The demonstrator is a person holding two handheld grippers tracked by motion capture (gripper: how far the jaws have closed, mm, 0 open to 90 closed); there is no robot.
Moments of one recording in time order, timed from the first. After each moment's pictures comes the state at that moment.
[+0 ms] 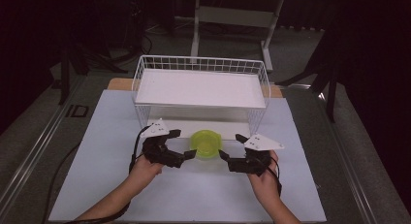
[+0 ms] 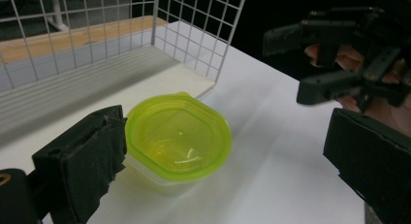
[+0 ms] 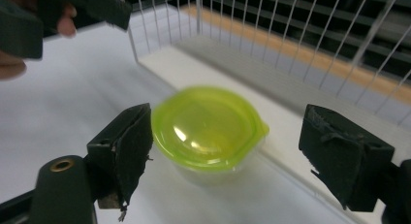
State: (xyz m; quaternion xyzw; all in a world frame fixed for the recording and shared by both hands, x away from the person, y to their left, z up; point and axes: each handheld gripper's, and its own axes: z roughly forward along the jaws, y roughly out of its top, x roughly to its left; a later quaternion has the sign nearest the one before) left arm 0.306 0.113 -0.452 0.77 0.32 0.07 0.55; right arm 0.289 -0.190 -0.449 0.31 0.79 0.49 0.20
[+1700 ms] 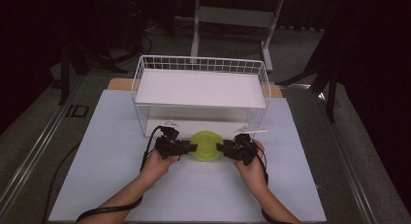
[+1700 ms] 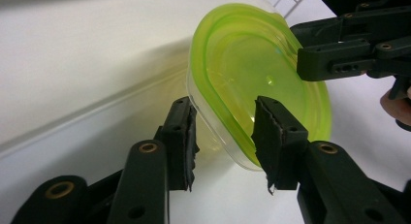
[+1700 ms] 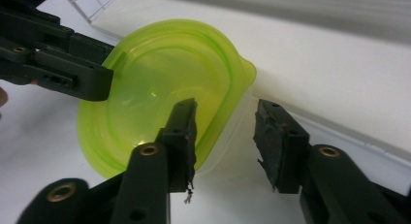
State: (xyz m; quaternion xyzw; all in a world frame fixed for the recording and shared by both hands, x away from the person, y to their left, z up) left arm 0.347 0.094 -0.502 0.78 0.44 -0.02 0.44; right arm 0.345 -0.177 -0.497 0.44 0.79 0.43 0.07
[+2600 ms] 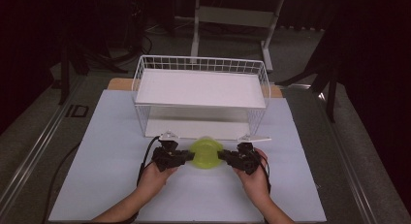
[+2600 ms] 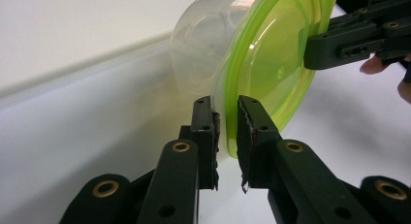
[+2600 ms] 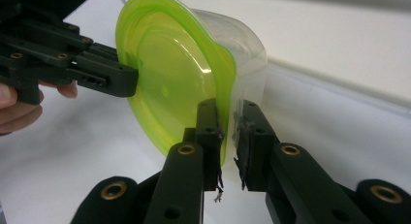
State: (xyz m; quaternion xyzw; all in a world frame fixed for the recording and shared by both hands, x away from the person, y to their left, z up) left arm 0.308 0.094 -0.495 0.78 0.43 0.02 0.45; right arm 0.313 -0.181 -0.489 0.43 0.78 0.44 0.04
